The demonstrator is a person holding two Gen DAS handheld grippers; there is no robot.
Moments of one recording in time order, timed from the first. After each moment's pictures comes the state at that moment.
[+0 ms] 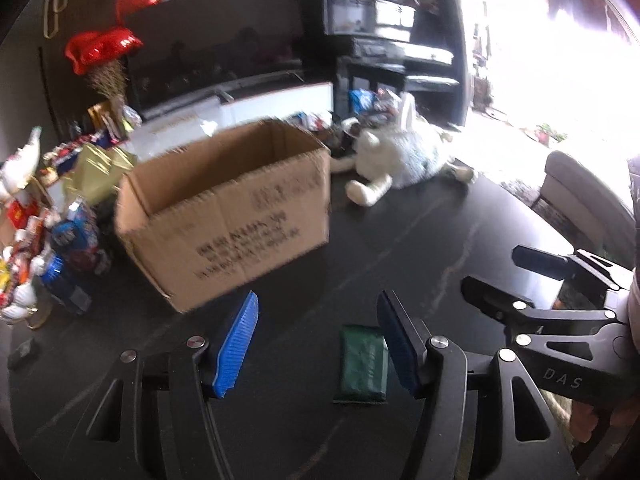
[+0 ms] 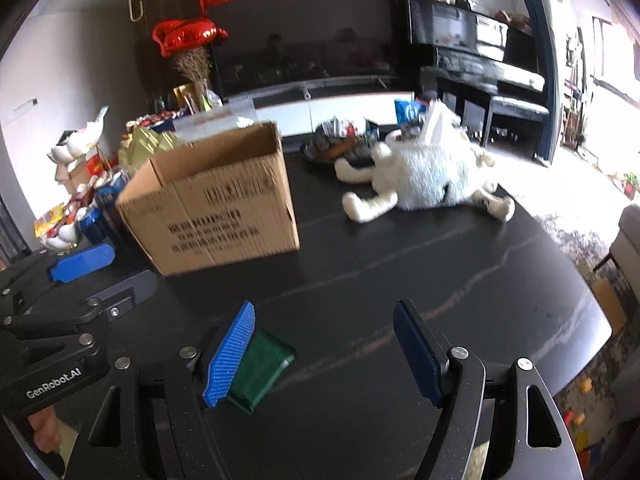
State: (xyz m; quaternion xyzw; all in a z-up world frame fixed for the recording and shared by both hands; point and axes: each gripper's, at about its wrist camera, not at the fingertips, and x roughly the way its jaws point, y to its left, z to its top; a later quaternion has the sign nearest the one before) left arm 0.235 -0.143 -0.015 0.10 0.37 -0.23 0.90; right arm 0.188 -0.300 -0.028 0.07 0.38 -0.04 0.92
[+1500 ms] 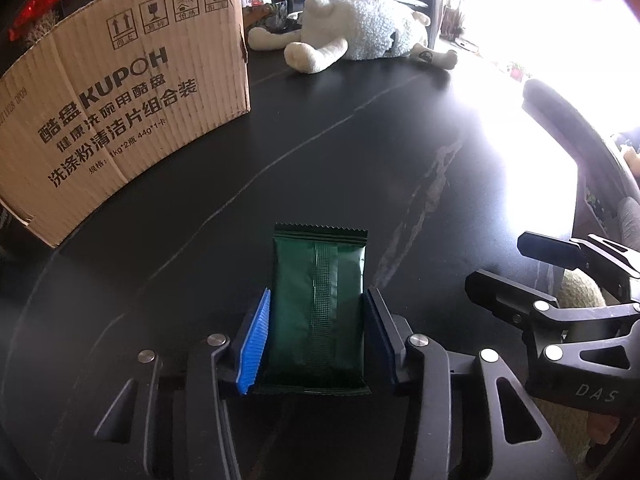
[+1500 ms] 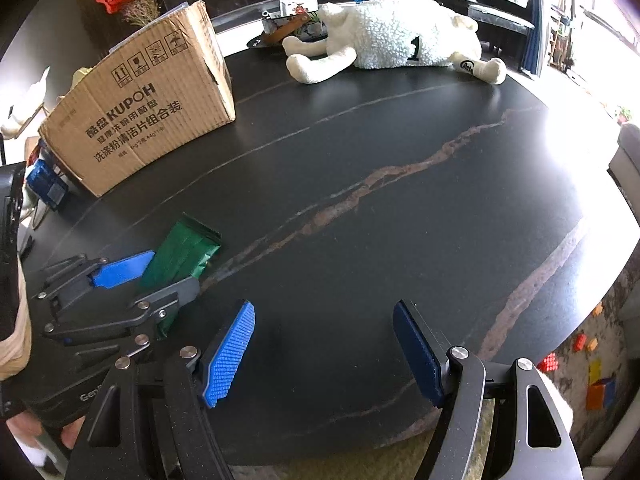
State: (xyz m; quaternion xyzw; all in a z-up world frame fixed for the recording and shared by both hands) left arm 0.249 -0.183 -0.141 0.13 0.49 -0.29 0.81; right arm 0.181 -0.327 -0.135 0.12 0.50 -0.07 0.86
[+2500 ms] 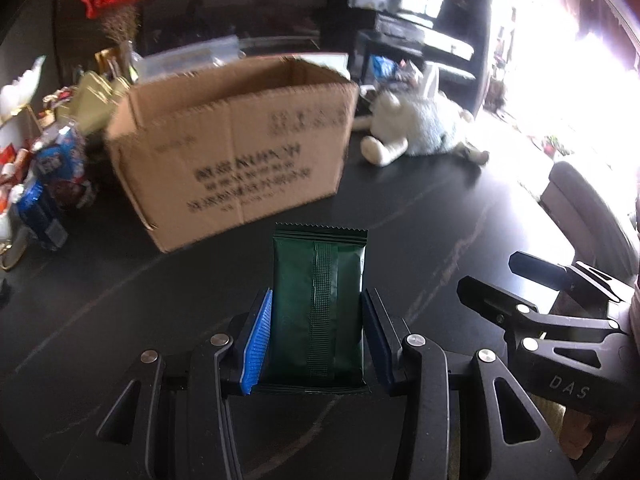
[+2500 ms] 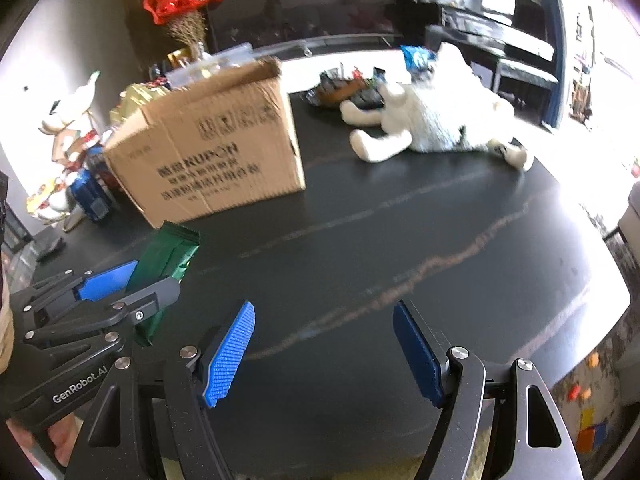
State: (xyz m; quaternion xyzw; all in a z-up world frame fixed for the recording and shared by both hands) left arm 0.232 -0.107 -0.045 0.05 0.42 -0.21 0.88; right arm 0.196 -0.280 -0.056 0.08 0.43 -0.02 0.90
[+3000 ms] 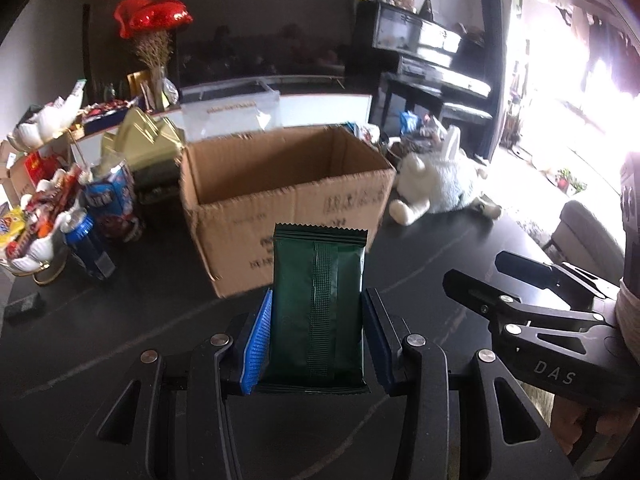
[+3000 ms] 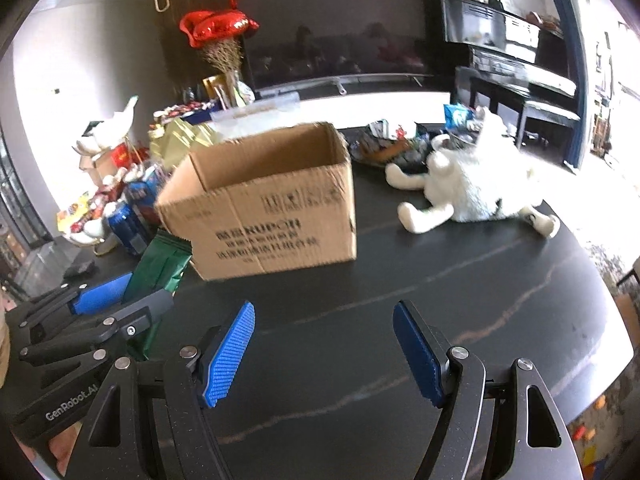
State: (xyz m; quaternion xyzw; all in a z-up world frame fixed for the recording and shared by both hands) left arm 0.244 -0.072 0.012 0.02 0.37 -0.18 0.91; right arm 0.226 -0.246 -0.002 0.06 0.37 0.02 0.93
